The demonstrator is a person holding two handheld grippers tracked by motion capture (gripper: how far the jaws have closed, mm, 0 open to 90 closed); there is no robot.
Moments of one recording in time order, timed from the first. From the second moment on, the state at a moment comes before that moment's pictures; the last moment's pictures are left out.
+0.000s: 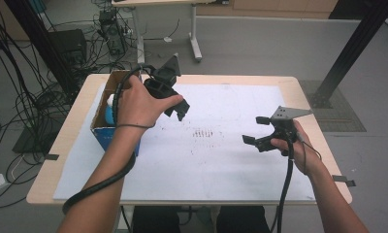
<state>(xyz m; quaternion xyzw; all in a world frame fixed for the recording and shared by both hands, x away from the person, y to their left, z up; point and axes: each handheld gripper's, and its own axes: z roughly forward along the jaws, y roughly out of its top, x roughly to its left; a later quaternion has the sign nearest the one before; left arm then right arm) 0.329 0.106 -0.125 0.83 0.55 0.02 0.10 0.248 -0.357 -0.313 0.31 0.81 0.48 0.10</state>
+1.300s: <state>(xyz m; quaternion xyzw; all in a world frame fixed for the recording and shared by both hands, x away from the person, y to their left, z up) 0.289 0.029 -0.237 0.85 0.51 0.01 0.13 0.248 -0.373 -0.312 0.40 0.80 0.42 0.12</state>
